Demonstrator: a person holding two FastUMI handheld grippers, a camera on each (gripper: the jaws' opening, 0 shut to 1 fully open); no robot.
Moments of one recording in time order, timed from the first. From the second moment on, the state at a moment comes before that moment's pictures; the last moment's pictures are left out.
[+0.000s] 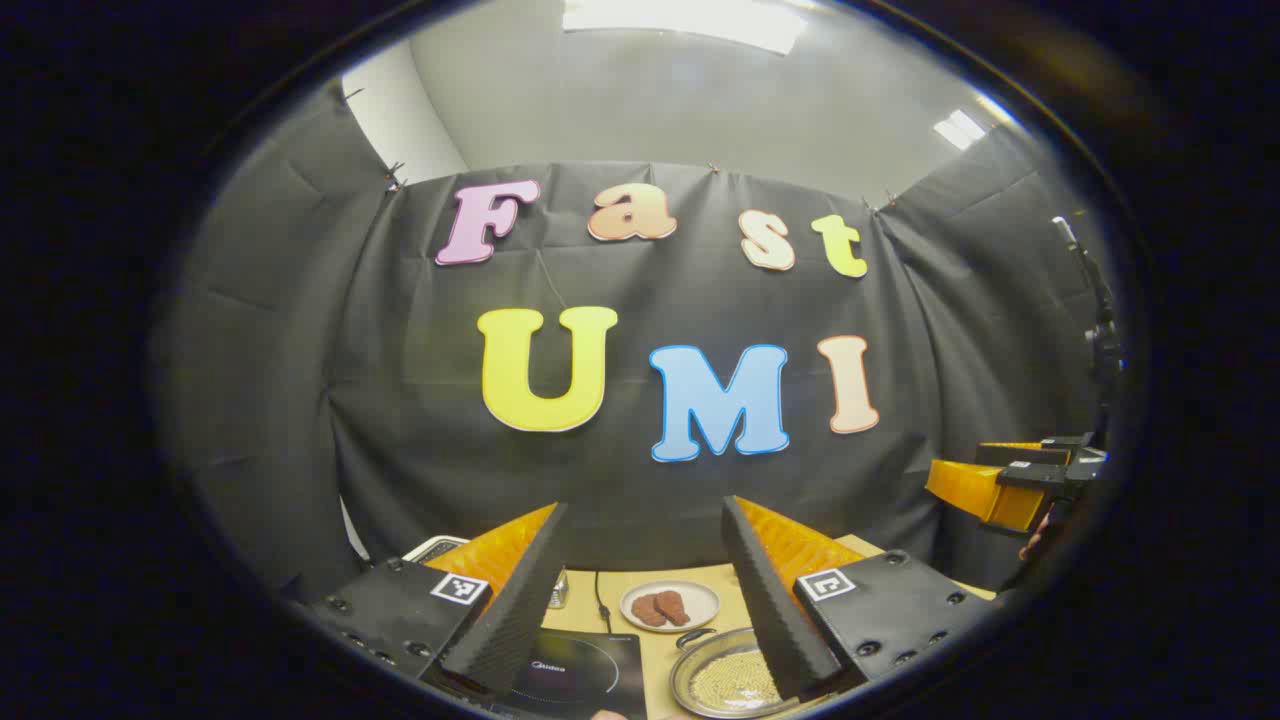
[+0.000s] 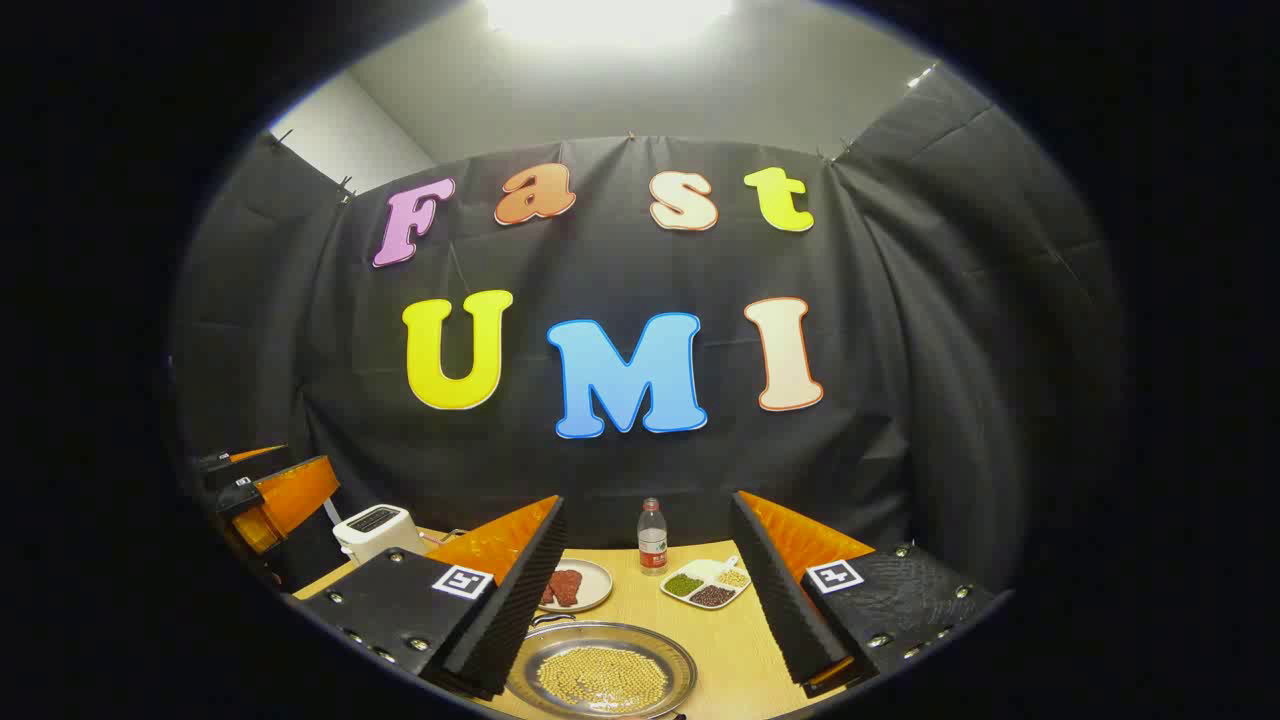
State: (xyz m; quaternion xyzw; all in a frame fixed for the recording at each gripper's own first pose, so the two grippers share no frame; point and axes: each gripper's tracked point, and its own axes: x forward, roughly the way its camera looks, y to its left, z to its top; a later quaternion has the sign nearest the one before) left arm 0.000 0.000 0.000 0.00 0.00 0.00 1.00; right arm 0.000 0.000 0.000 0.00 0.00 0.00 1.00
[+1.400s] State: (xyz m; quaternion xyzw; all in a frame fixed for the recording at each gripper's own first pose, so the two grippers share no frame) left arm 0.001 0.006 -0.008 0.02 0.01 0.01 1.00; right arm 0.005 0.011 -0.054 -0.01 0.06 0.02 1.00
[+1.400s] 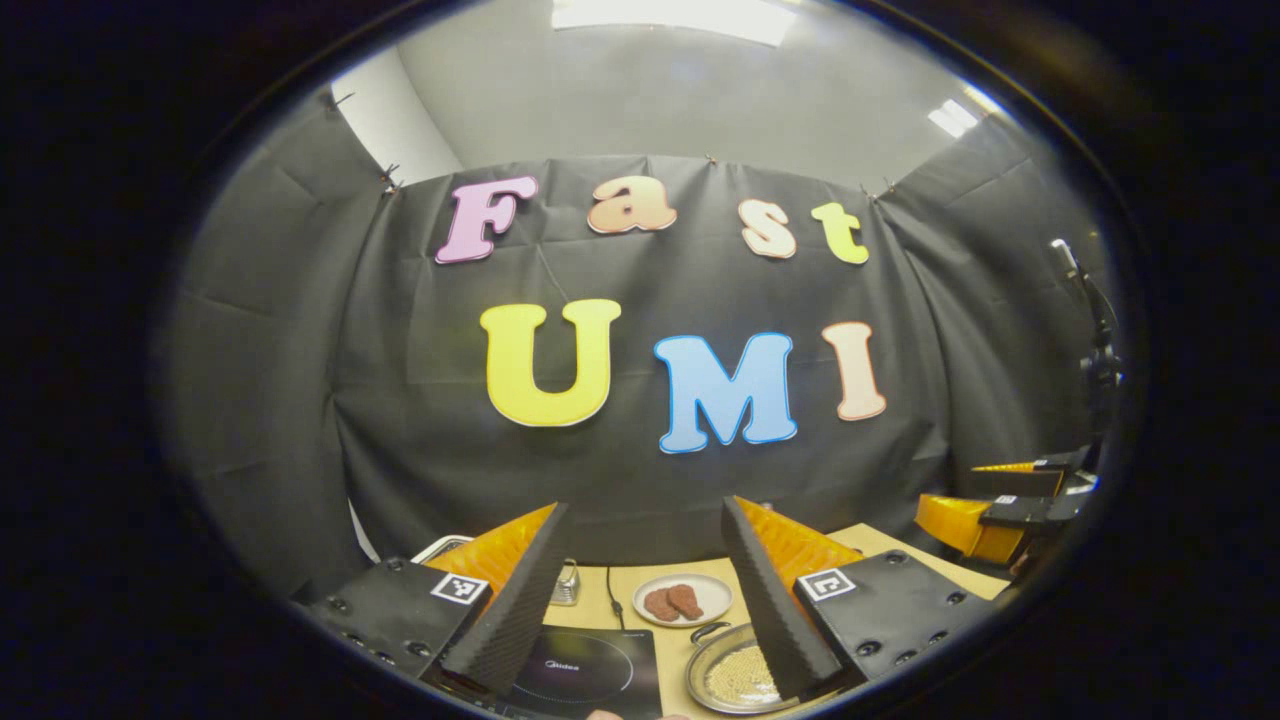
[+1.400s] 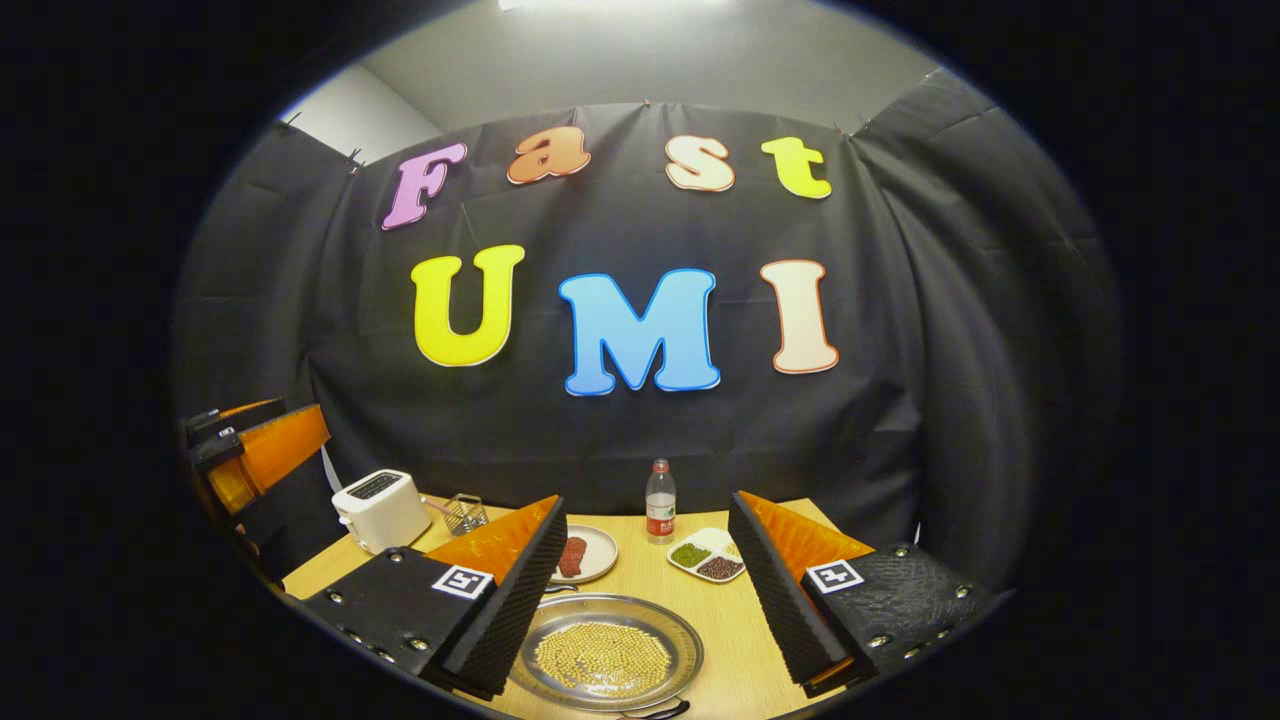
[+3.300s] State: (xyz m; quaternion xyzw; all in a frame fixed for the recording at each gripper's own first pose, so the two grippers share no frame) left arm -0.004 0.033 -0.045 0.01 0.05 0.04 1.00; right arm -0.090 0.047 -0.323 -0.03 0.52 0.14 0.84
